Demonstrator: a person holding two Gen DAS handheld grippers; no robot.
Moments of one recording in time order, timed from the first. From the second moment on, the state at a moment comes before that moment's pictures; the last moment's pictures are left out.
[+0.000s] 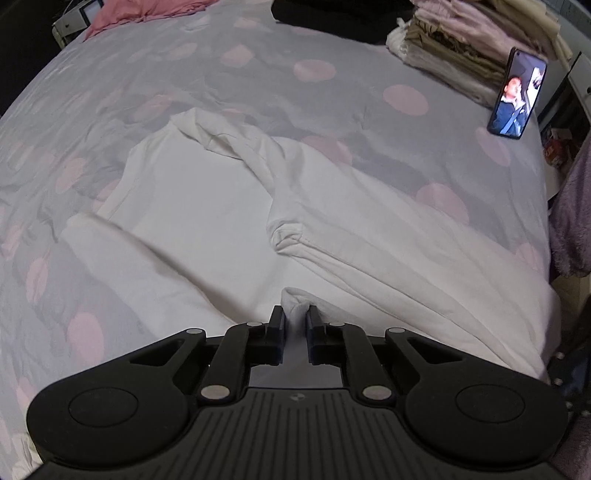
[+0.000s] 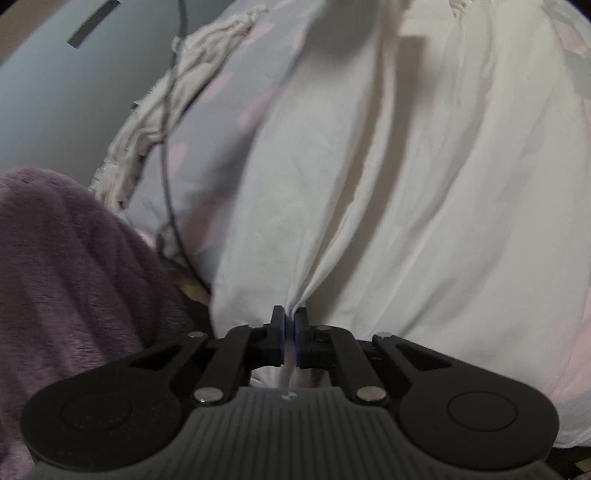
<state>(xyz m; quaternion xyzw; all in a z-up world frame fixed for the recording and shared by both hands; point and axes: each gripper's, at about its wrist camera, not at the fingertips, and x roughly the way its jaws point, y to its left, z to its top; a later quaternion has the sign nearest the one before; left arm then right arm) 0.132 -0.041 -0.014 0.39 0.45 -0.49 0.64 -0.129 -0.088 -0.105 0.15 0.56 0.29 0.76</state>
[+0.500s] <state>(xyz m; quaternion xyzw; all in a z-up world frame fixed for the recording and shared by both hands) 0.153 -0.053 -0.074 0.36 0.46 -0.49 0.65 -0.118 -0.095 -0.116 0.17 0.59 0.27 0.75</state>
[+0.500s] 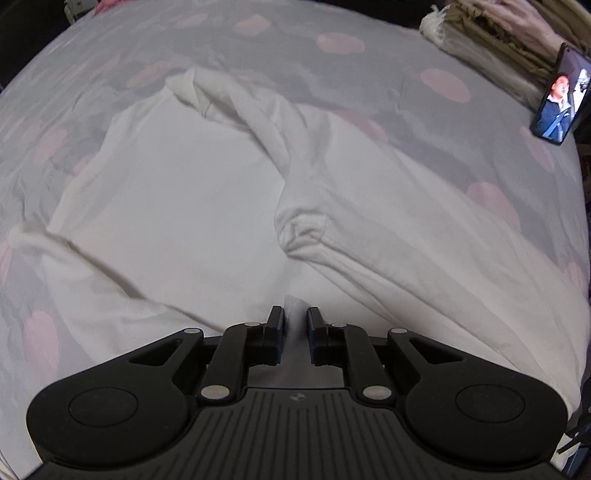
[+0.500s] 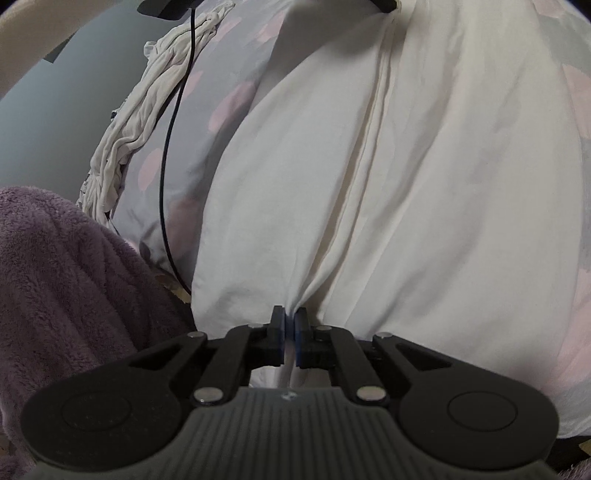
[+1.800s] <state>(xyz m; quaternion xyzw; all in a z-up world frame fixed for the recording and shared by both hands) 0.309 -0.013 -0.058 0.14 0.48 -0.16 0.85 0.060 -0.191 -0.056 0.01 0.55 0.12 0.82</state>
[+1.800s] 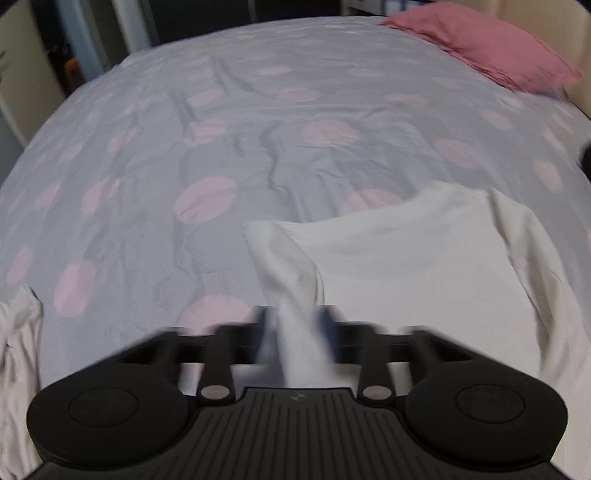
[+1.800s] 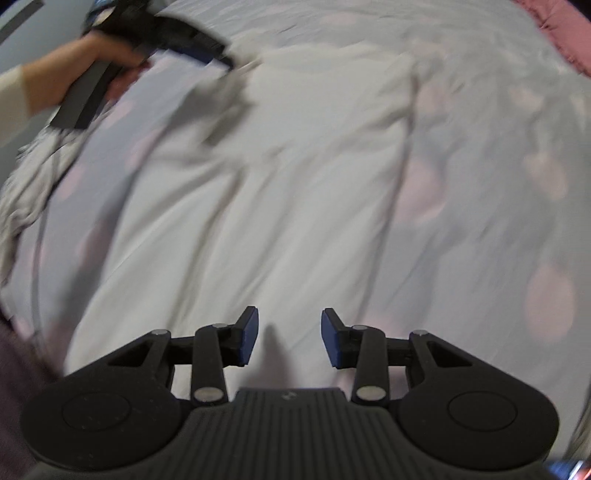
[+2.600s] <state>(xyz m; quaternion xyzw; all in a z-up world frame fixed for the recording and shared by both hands) 0.371 -0.017 -0.097 0.19 0.48 -0.15 0.84 0.327 -0.244 -0.109 0.04 0.50 -0.02 0.86</state>
